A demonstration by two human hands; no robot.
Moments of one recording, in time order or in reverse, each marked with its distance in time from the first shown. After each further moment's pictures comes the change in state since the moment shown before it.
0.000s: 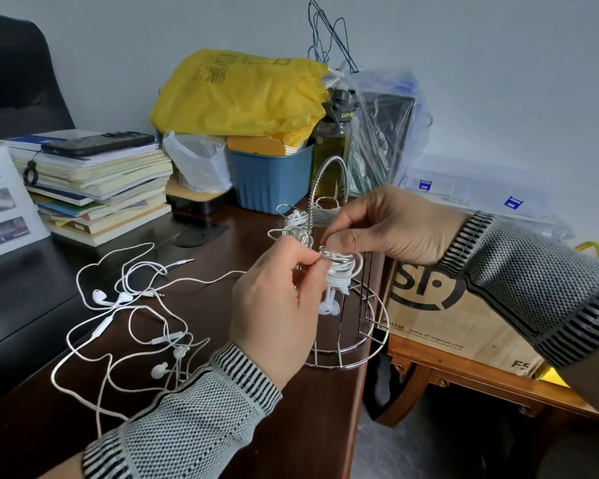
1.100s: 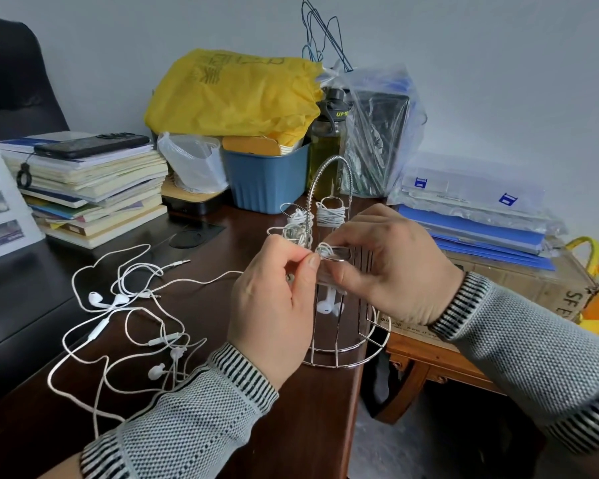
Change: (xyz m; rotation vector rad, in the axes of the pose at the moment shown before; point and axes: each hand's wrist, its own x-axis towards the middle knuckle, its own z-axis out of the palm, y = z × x) left_hand -0.001 -0.002 0.001 0.015 0.010 0.017; right_hand -0.027 0.013 0.039 -0.570 0.447 -0.286
